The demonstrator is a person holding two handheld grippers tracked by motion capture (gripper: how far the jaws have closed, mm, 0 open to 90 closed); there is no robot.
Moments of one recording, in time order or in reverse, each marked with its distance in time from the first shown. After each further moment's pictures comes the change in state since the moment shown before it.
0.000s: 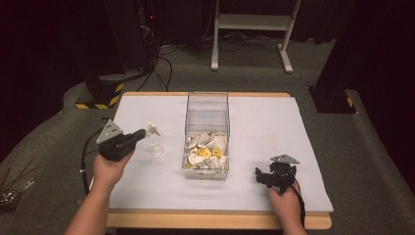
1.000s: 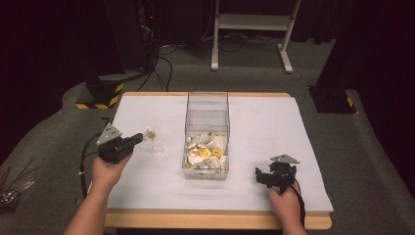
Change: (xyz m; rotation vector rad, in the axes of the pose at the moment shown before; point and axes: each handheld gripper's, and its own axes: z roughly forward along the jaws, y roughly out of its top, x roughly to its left) left arm 0.010 -0.018 0.005 0.055 0.013 -0.029; right arm 0.000 0.000 0.000 0.000 0.000 -0.001
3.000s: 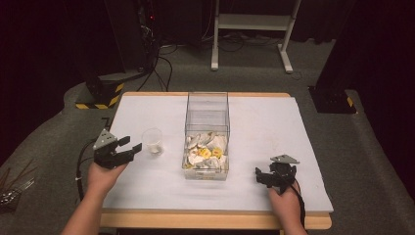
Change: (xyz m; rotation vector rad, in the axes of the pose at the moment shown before) left arm 0.015 -0.029 -0.005 0.049 0.044 -0.050; right arm 0.000 0.000 0.000 -0.001 -0.002 0.002
